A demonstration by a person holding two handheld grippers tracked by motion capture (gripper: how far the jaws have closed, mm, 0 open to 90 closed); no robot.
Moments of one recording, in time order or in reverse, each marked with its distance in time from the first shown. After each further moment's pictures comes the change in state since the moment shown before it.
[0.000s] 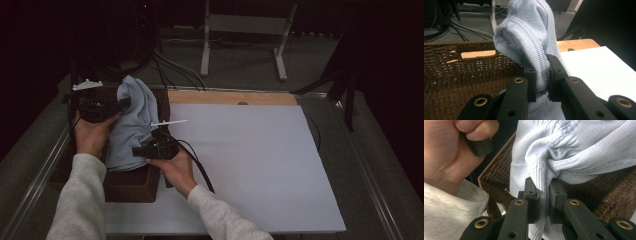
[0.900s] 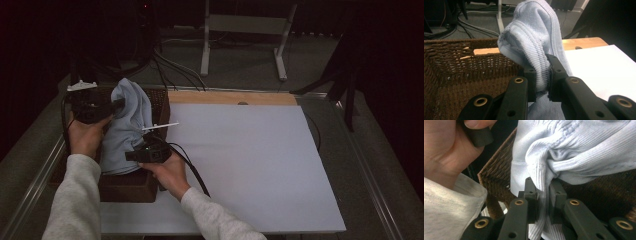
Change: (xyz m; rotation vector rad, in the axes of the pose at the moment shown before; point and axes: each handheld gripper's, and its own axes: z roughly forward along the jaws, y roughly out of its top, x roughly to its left) left arm 0.012 -0.003 -0.006 0.014 0.042 0.003; right arm 0.009 -0.005 0.018 0.027 0.006 -0.010
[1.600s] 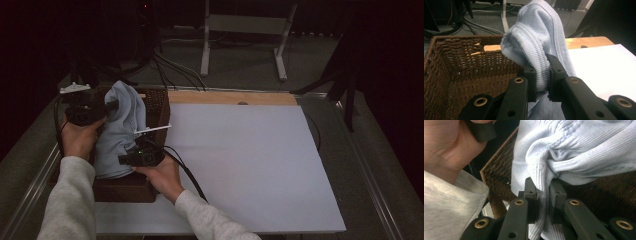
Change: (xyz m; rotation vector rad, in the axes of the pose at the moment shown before) left arm 0.012 -0.005 -0.008 0.003 0.025 -0.003; right arm 0.011 -0.004 0.013 0.016 0.005 -0.020
